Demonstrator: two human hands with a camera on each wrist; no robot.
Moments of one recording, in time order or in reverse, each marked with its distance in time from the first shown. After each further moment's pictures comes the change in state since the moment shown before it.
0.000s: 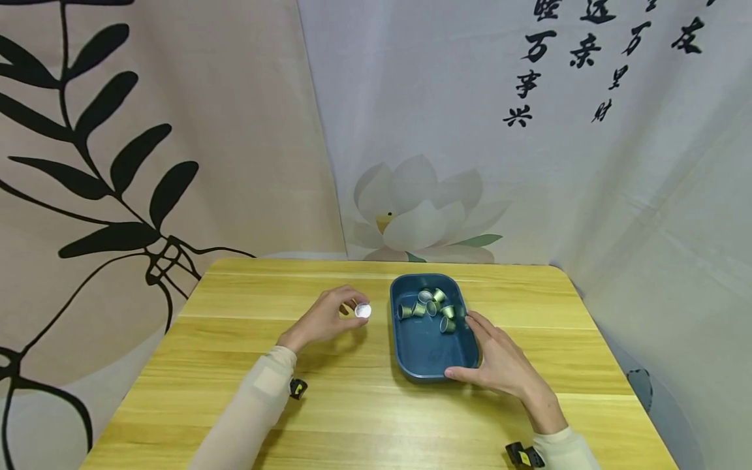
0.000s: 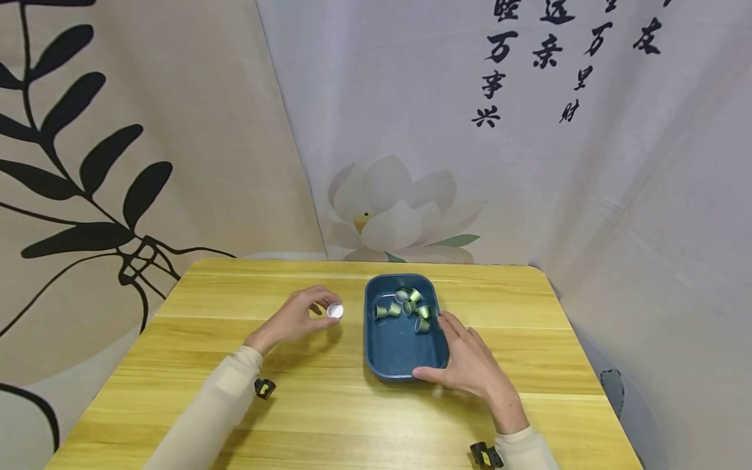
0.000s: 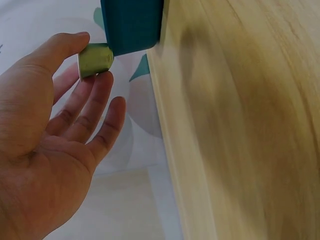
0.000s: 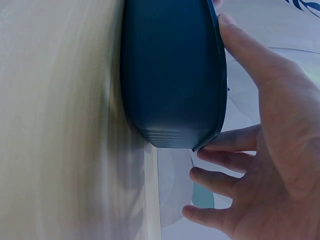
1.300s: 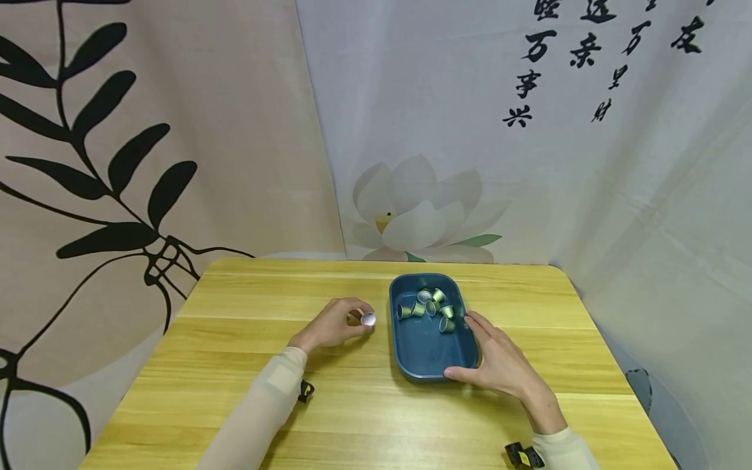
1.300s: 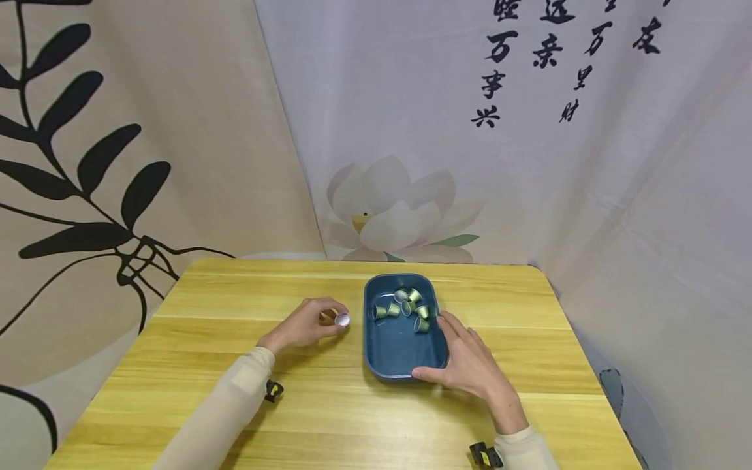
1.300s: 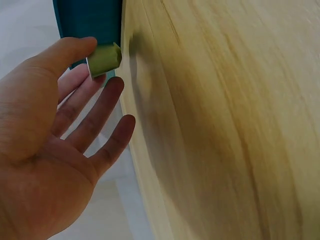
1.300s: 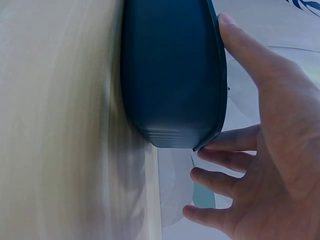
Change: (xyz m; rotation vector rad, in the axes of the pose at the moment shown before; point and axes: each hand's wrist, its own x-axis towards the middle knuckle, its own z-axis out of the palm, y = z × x) left_hand 0.005 -0.019 0.027 -0.030 -0.082 -0.069; right_hand 0.000 0.000 0.001 0.005 -0.002 0.005
